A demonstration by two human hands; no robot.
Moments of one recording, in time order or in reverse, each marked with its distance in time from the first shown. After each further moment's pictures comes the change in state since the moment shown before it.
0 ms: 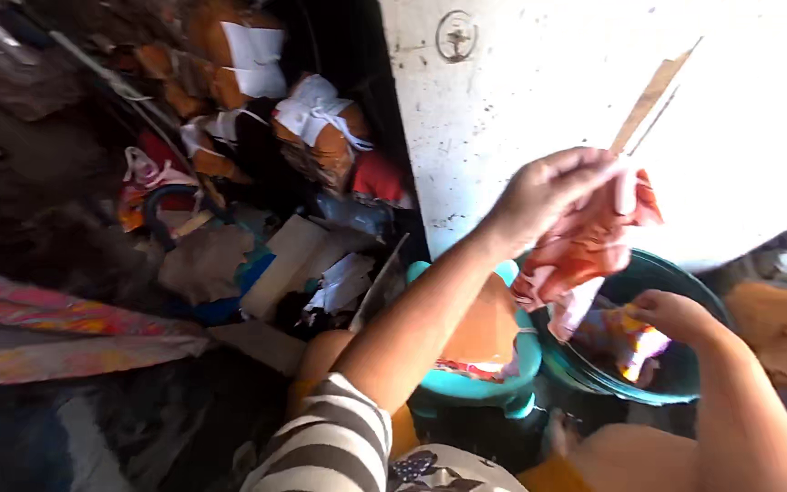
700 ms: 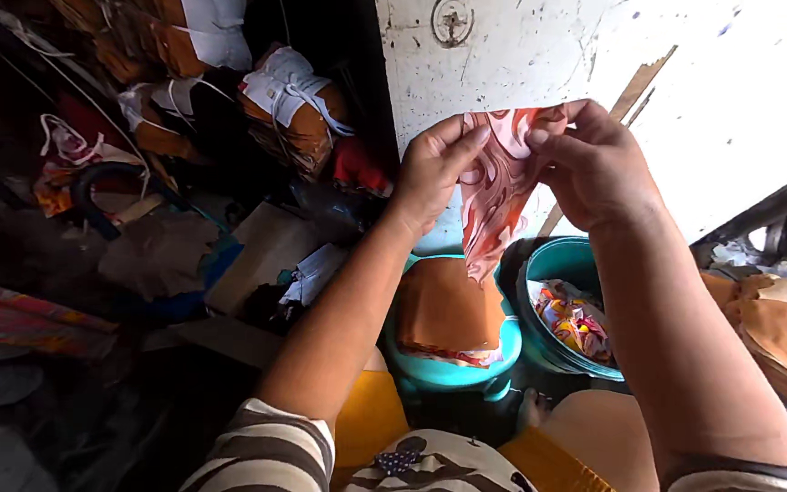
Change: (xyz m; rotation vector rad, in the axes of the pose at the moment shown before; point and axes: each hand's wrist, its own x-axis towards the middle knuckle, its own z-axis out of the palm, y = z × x) left_hand -0.037 0.032 -0.090 0.065 0.285 0.087; right_hand -0.046 -0.296 -0.070 1.158 0.190 -0.708
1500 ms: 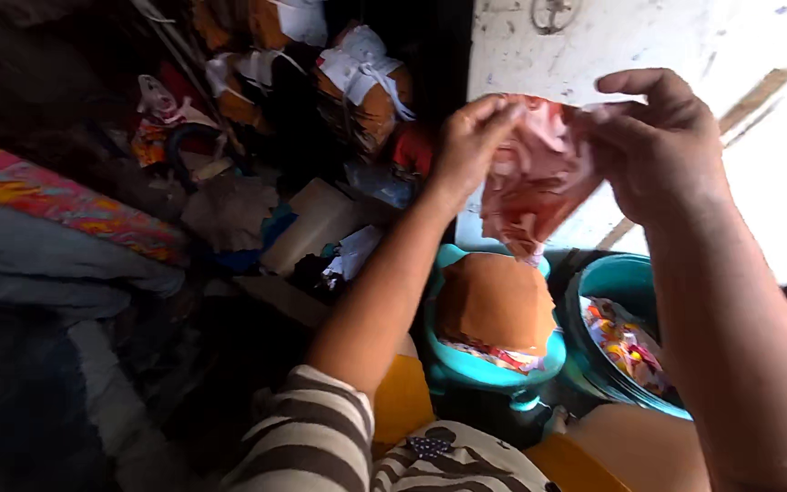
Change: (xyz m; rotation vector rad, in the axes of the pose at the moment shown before) left_hand -0.007 0.012 -0.053 0.182 0.180 0.068; right_hand 0.018 0.004 0.041 -0.155 -0.098 -0.111
